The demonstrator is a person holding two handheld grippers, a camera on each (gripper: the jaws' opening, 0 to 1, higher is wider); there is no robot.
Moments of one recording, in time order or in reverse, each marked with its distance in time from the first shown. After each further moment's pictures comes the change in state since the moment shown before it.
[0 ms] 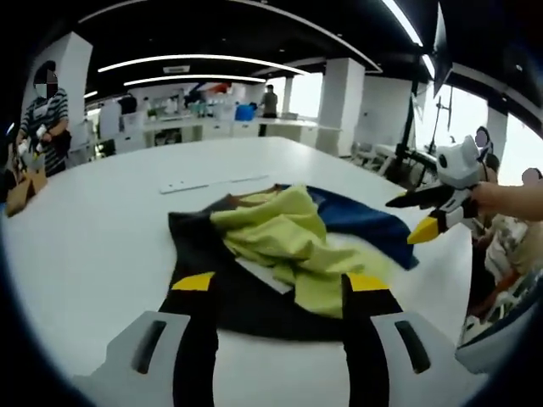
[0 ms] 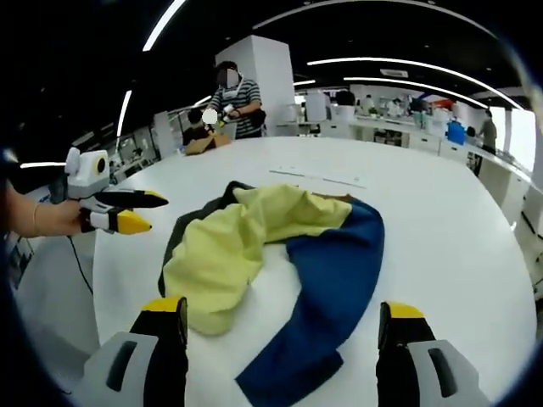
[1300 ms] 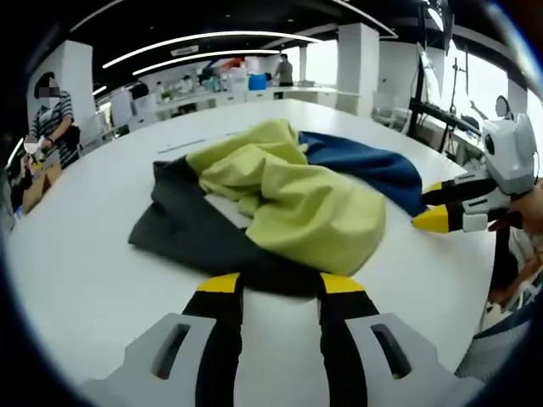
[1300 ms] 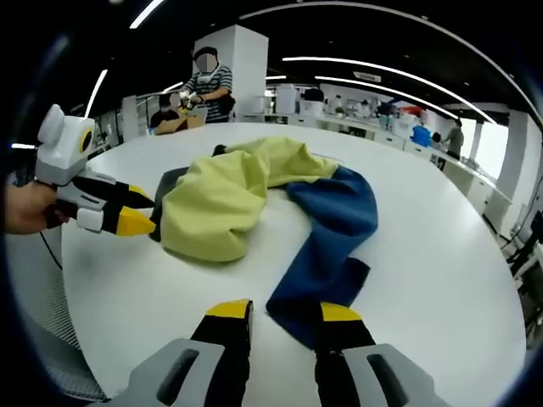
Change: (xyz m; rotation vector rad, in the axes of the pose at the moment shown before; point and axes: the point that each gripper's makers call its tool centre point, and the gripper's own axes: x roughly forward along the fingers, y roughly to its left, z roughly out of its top) left arm 0.018 -0.039 -0.073 0.042 0.163 0.149; right arm -0.008 0.024 -0.071 -0.058 0.023 -0.258
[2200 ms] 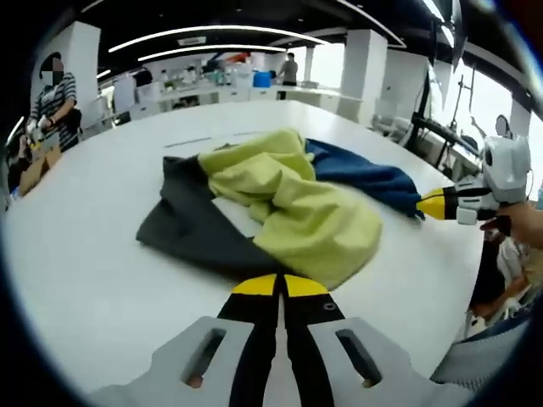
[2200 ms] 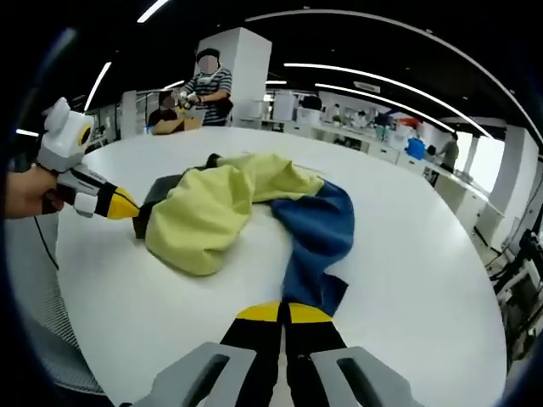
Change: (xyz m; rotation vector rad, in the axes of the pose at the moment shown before) left arm -0.026 0.019 0.016 -0.080 -0.005 -0.030; right arm -0.023 -0.029 0.029 -0.029 -0.042 -0.048
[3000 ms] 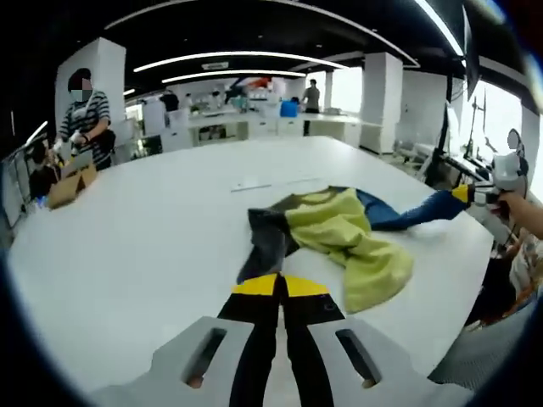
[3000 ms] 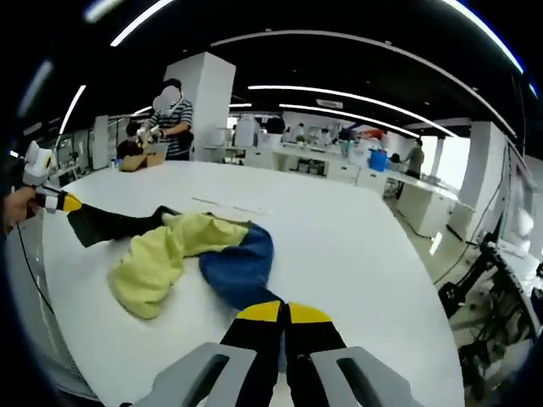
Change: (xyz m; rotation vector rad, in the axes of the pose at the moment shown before) left arm -0.095 0.113 0.066 -0.004 -0.131 0.130; right arm -0.051 -0.107 0.056 0.169 -0.120 -0.139
